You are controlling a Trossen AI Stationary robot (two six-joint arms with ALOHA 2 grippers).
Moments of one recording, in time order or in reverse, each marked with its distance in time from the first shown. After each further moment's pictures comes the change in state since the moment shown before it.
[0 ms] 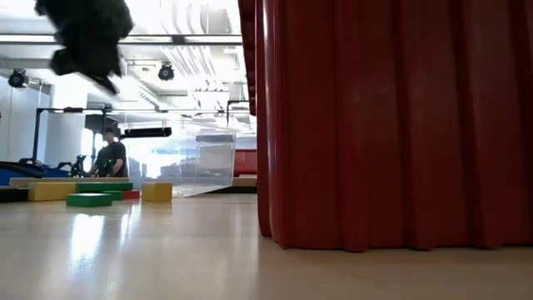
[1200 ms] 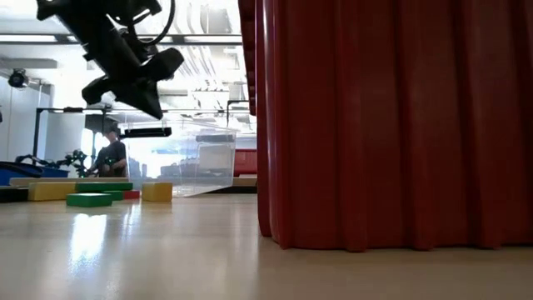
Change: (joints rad) left arm 0.102 0.206 -0.144 0.426 -0.387 -0.076; right arm 0.000 -0.011 0.000 -0.001 0.000 0.003
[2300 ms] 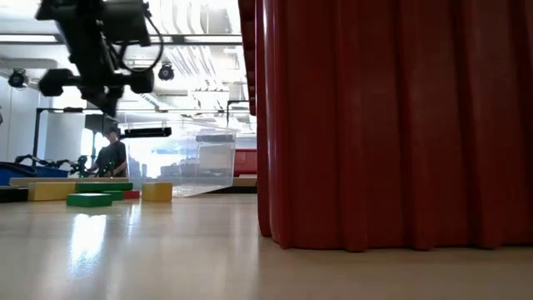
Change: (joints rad) left arm 0.306 -0.070 0.040 -0.381 -0.139 -0.325; right arm 0.000 -0.048 0.000 -0.033 -0.003 -0.003
